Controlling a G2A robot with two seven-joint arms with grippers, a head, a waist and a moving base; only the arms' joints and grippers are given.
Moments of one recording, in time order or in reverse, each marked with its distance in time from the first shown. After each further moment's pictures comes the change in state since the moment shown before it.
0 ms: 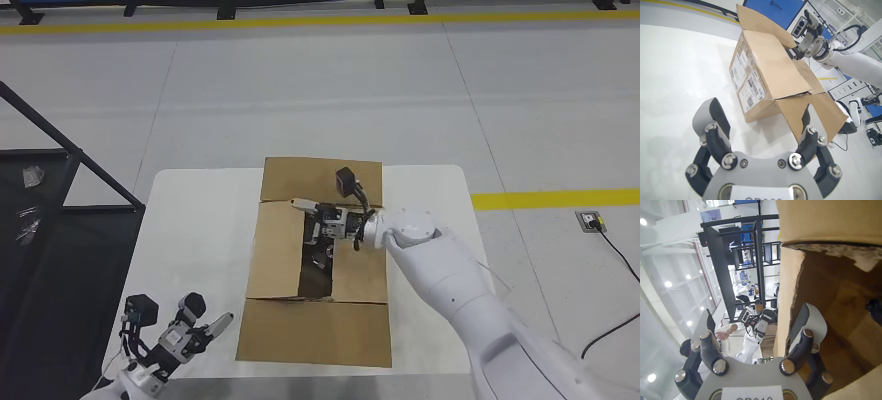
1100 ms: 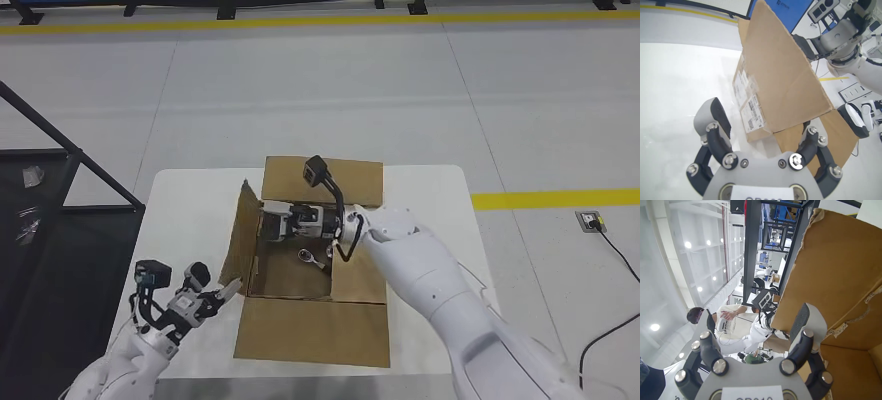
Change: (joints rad) left arm -0.145 -0.009 0.034 -0.047 0.041 0.199 -0.095; right arm 0.016 -0.090 0.053 -0.011 0.042 -0.226 0.139
